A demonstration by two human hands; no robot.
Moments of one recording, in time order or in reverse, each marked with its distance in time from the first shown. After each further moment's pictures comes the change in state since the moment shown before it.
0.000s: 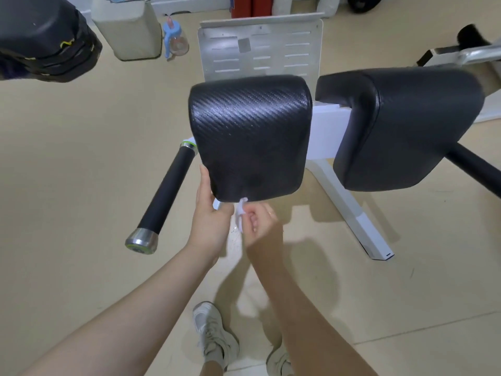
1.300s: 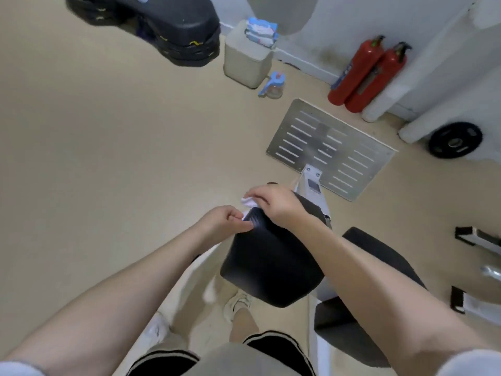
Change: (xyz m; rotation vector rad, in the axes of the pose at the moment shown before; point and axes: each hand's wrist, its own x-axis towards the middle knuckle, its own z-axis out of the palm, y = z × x) left_hand 0.099 0.122 -0.065 -0.023 0.013 -0.366; right_hand 0.263 -0.179 0.010 -0.637 -1.111 -0.597
